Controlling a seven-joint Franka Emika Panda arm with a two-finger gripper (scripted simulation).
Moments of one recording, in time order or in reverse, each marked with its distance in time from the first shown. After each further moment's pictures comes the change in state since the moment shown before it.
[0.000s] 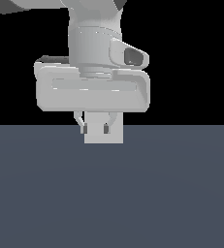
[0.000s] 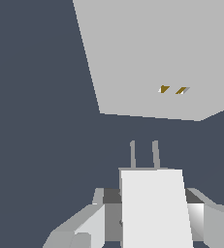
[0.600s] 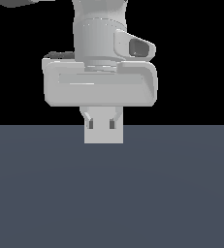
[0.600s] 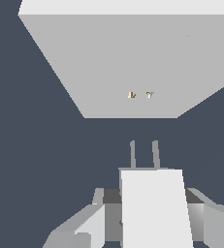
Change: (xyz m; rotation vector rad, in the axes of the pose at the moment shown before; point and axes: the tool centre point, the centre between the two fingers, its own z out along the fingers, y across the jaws) arm 0.001 0.012 -0.010 -0.025 -0.003 0.078
